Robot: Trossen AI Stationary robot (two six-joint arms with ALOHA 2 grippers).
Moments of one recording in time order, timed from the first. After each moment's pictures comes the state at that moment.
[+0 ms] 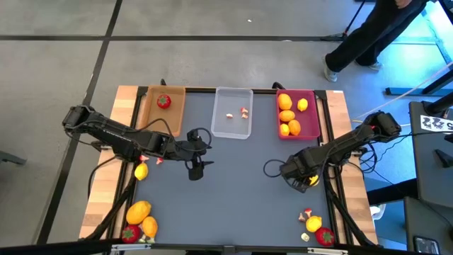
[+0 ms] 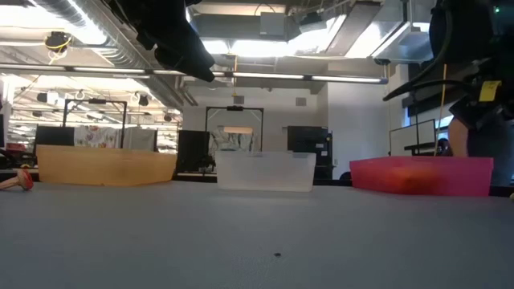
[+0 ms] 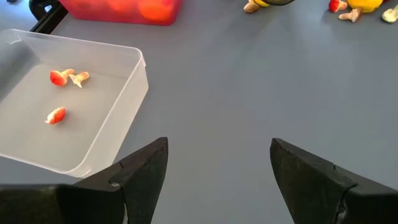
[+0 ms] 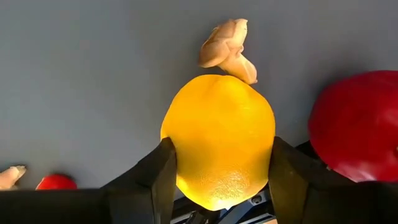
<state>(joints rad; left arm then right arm) -0.22 1.31 0.86 -0.25 -0.35 -0.24 0.39 1.40 0.75 -1.13 -0.21 0.91</state>
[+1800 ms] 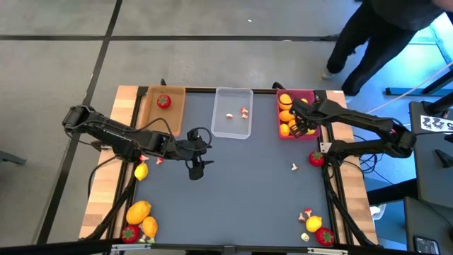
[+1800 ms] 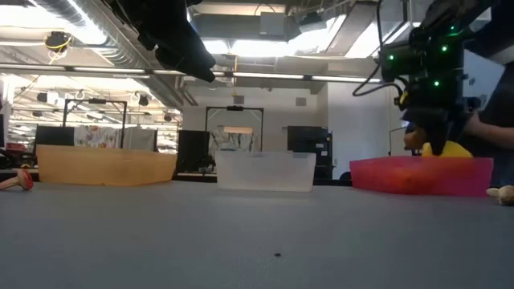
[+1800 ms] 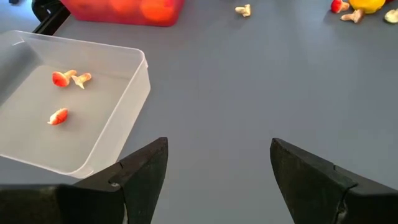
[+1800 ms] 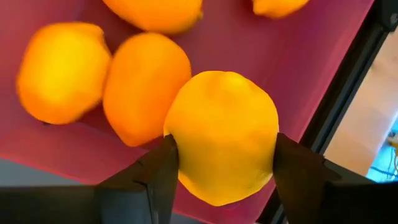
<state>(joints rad) -0.21 1.31 0.86 -0.24 -0.35 -0.23 -0.59 1.15 0.76 -1.10 0.31 0.44</state>
